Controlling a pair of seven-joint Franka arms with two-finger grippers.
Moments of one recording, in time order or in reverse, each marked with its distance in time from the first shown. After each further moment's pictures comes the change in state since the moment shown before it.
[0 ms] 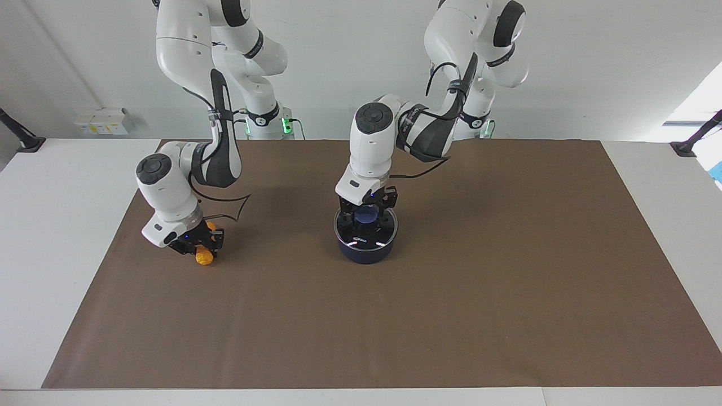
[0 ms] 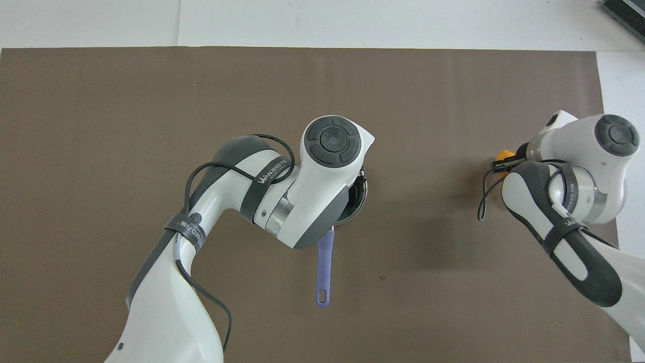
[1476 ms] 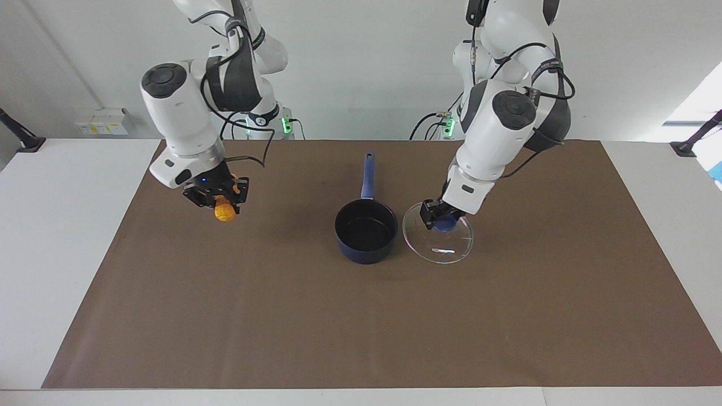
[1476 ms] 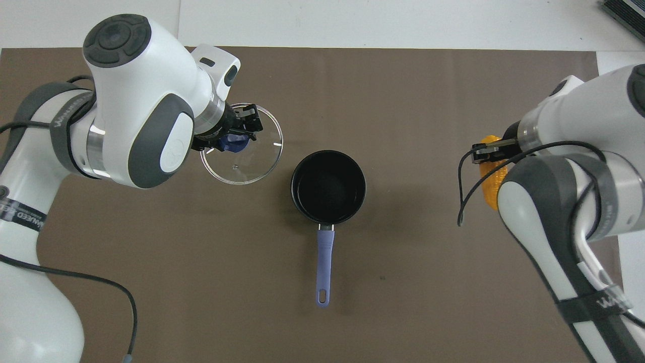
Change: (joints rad) left arm 0.311 -0.127 0.038 0.017 -0.105 -0.132 0.232; right arm 0.242 -0.232 0.021 0.180 -0.002 -0.411 0.381
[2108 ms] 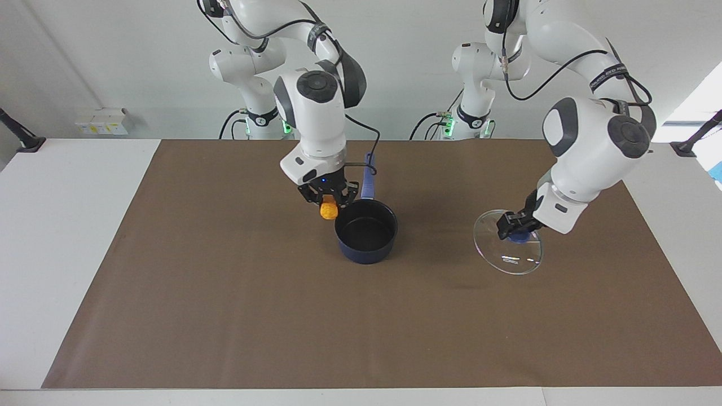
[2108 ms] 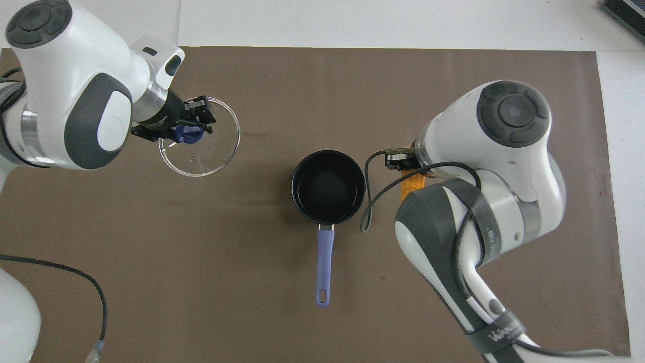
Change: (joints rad) left arm 0.273 0.000 0.005 -0.041 0.001 -0.069 0.392; right arm 0.325 0.225 0.004 0.205 -0.004 0.009 0.544
